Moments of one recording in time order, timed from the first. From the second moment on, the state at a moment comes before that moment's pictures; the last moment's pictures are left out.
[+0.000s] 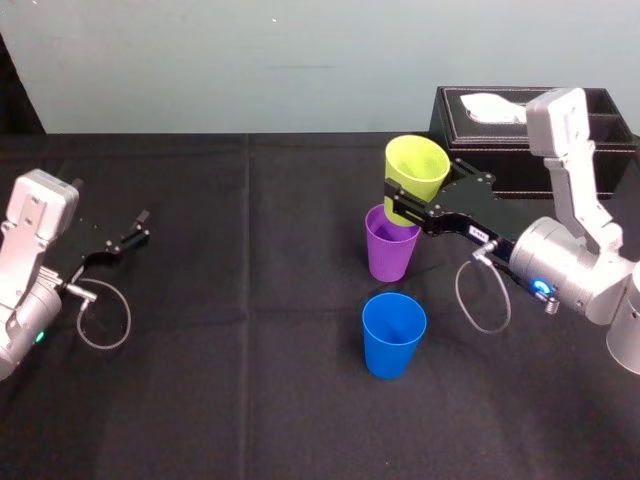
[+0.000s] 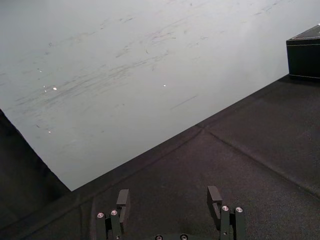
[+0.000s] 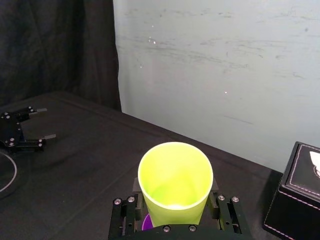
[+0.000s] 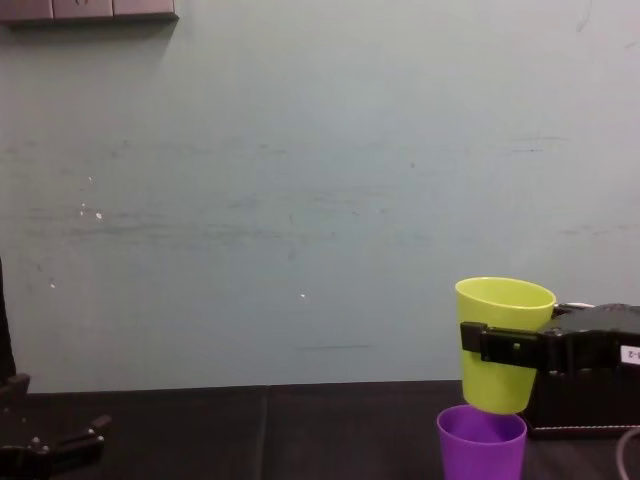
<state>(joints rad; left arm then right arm) -0.20 0.60 0.45 -1.41 -0.25 -0.12 0.03 0.22 0.44 -0.30 -1.61 0.37 0.19 0.36</state>
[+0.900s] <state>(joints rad) -0.20 0.60 0.45 -1.41 -0.25 -0.12 0.03 0.28 0.41 -0.34 -1.54 0.35 0.22 0.36</state>
